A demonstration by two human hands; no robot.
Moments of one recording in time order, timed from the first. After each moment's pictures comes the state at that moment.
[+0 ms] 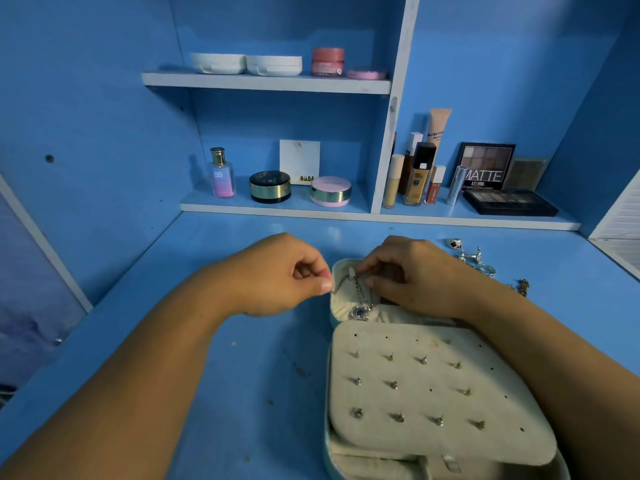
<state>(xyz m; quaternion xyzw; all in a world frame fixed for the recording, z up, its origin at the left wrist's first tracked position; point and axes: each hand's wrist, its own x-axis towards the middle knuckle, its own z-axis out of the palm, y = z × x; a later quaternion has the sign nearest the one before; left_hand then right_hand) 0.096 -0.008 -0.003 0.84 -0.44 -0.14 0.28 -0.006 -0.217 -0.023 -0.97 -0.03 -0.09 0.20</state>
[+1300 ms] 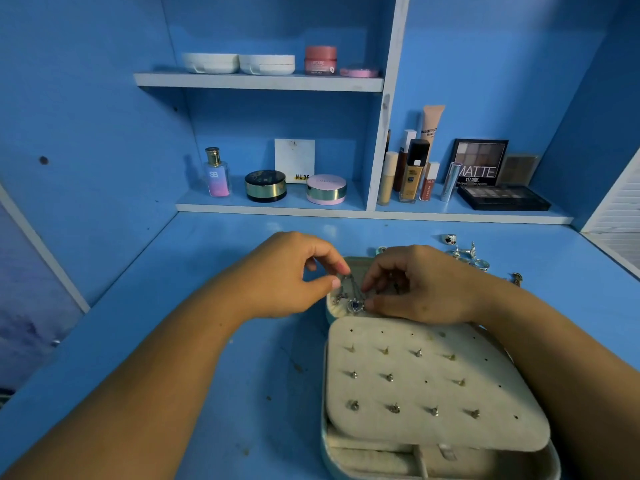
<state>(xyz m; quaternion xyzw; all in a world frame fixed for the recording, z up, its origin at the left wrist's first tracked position) 0.086 -0.017 -0.011 0.82 -0.48 -0.07 0.29 -0.026 -0.208 -0.012 -0.96 -0.02 -0.03 0.28</state>
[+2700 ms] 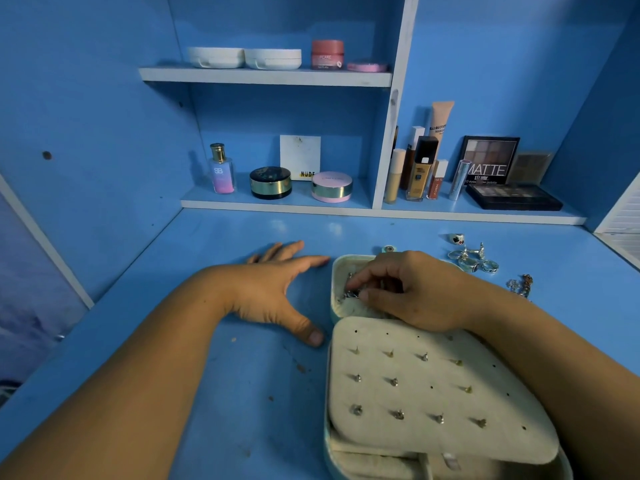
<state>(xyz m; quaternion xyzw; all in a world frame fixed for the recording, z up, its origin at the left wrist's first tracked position) 0.111 -0.006 -0.018 0.87 -0.42 -0.25 0.09 -0.020 -0.199 -0.019 -0.96 -0.03 -0.02 0.27</state>
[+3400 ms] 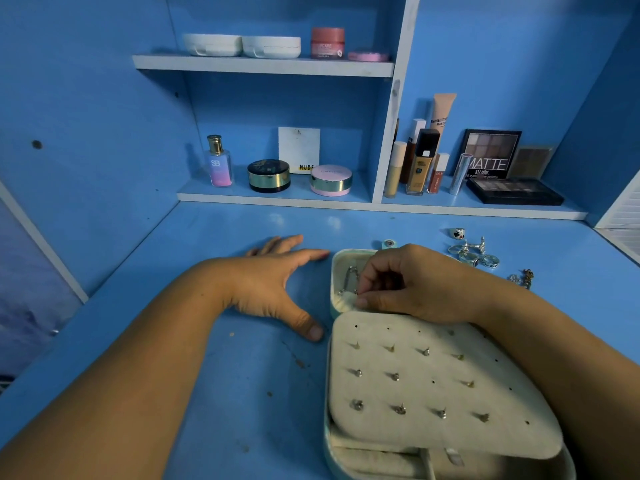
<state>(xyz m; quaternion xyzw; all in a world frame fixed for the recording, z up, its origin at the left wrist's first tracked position) 0.109 -0.005 -0.015 0.87 -0.42 -0.25 0.09 -0.020 -0.197 -0.014 -0.94 -0.04 0.01 0.34</state>
